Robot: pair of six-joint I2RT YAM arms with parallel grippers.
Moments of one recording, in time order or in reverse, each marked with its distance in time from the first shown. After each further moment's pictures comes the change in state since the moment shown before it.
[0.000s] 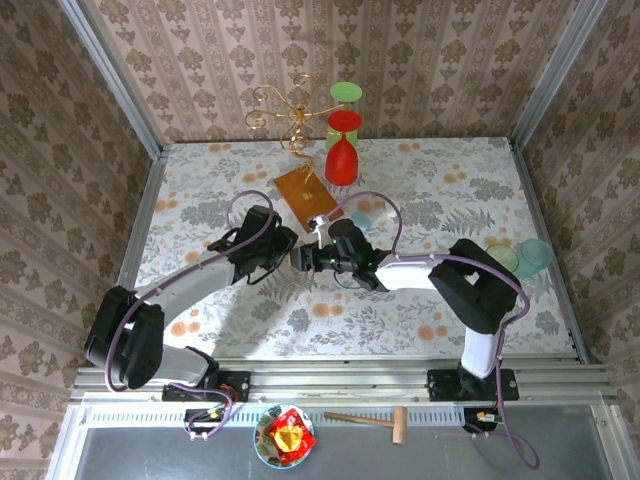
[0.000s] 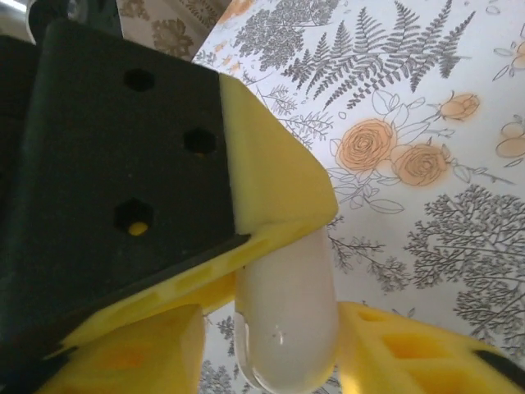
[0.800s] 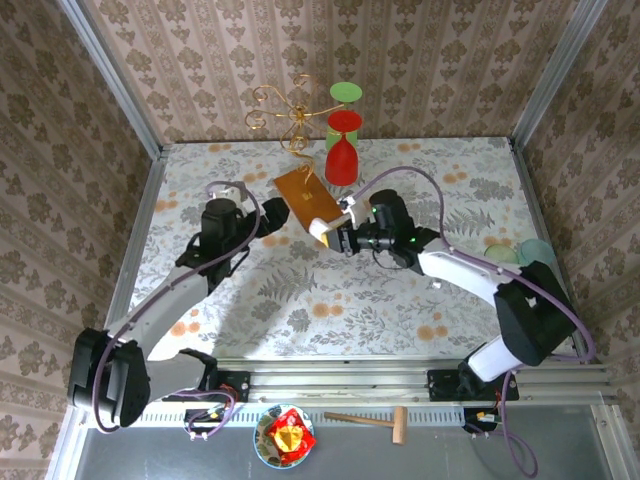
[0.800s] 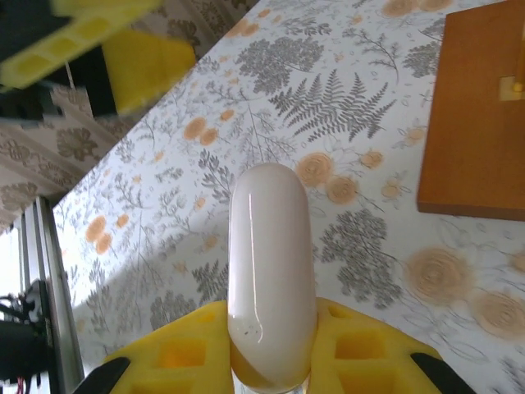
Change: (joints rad) left arm 0.169 -0.225 -0.100 0.341 0.100 0.693; right arm -0.205 -0.336 0.015 -0.444 -0.184 -0.368
